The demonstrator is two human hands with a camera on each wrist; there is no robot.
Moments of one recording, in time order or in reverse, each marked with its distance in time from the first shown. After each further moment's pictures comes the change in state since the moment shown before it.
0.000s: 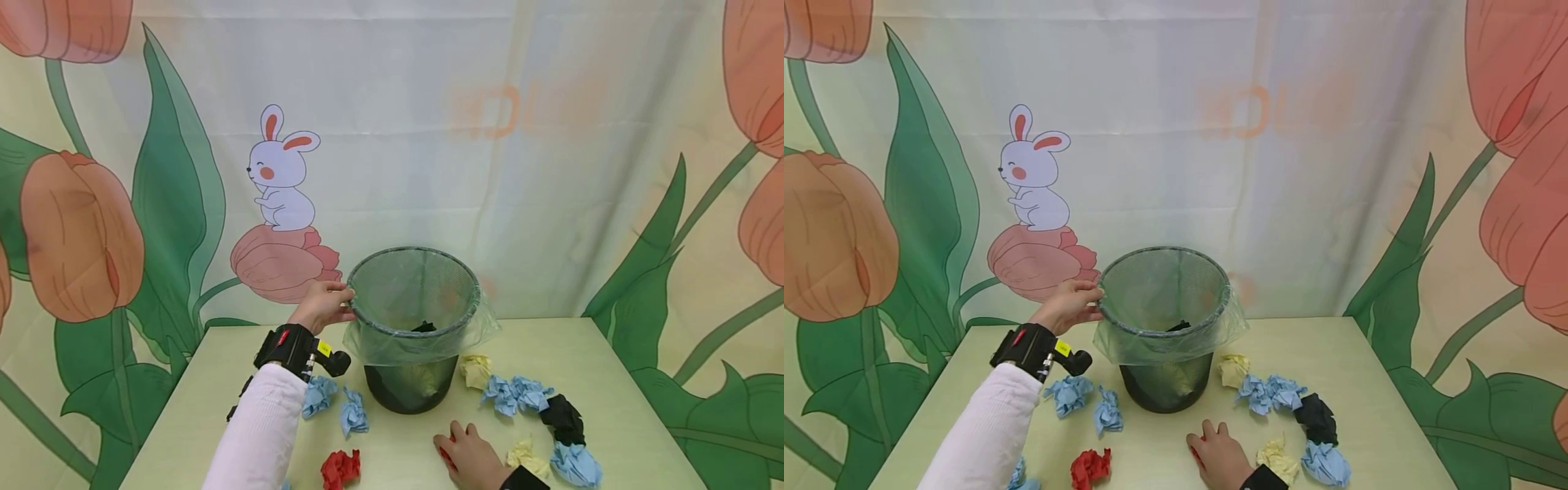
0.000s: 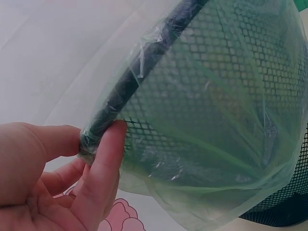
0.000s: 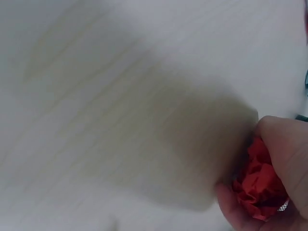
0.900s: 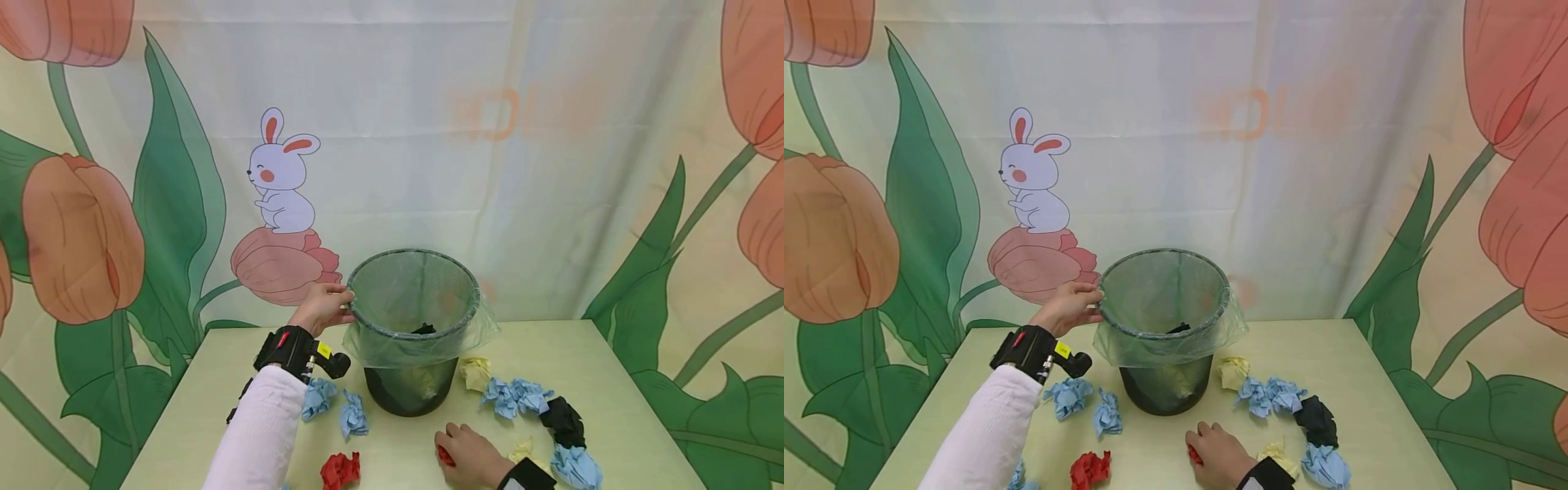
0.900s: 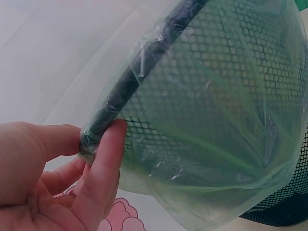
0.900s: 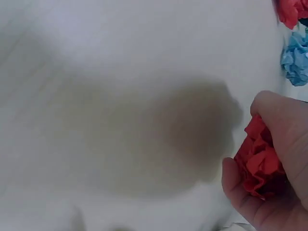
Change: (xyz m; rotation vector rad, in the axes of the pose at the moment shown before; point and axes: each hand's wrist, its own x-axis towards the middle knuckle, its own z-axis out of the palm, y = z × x) left_hand 0.000 0.002 0.000 -0.006 -0.006 -0.007; right_hand 0.012 0.003 -0.014 0.096 -0.116 -0.010
